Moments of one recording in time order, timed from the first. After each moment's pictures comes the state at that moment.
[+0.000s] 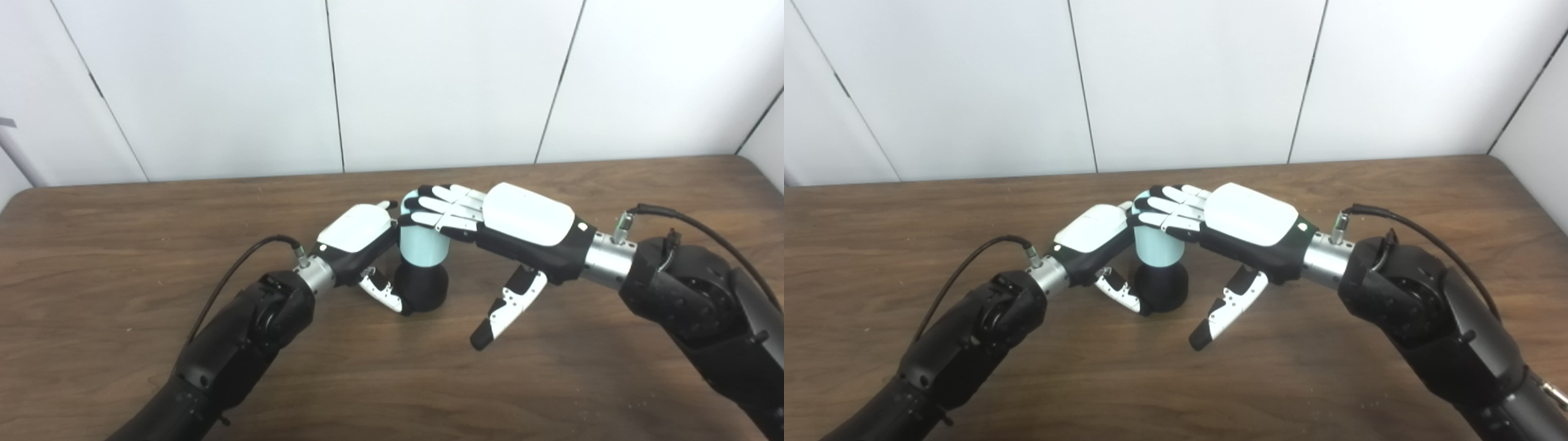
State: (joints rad) left arm -0.59 0.30 -0.58 0.27 0.71 -0.14 -0.16; right arm -0.47 -0.60 0.36 -0.37 -0.45 -0.11 0.53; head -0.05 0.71
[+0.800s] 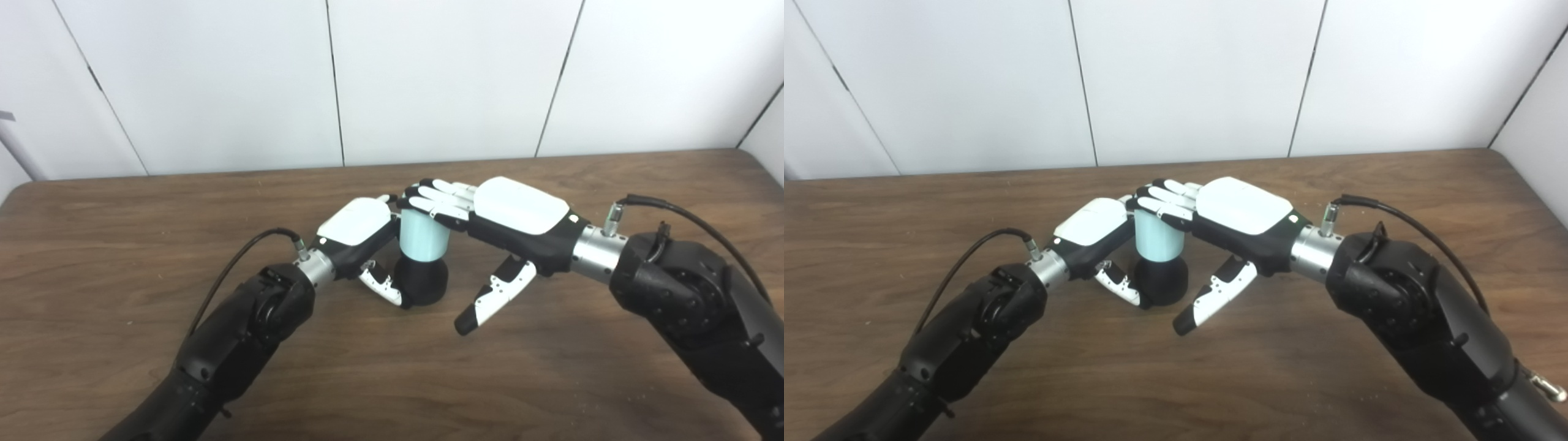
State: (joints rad) left arm -0.59 0.30 -0.57 0.27 0.71 -0.14 -0.16; right arm -0.41 -0.55 0.32 -0.34 -0.50 -0.16 0.39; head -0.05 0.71
